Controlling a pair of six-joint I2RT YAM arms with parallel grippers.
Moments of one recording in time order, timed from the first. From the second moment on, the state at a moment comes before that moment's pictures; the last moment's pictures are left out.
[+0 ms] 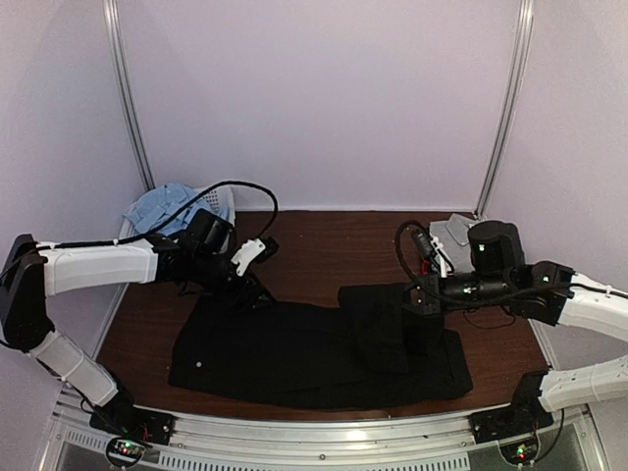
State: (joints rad) left arm -0.65 1.51 1.00 -0.39 0.33 0.17; right arm 0.83 0.93 0.77 -0.32 -0.33 0.62
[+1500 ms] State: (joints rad) left arm -1.37 2.02 1.17 0.35 -0.31 0.33; right arm 0.46 1.49 0.78 -0.07 -0.51 0.68
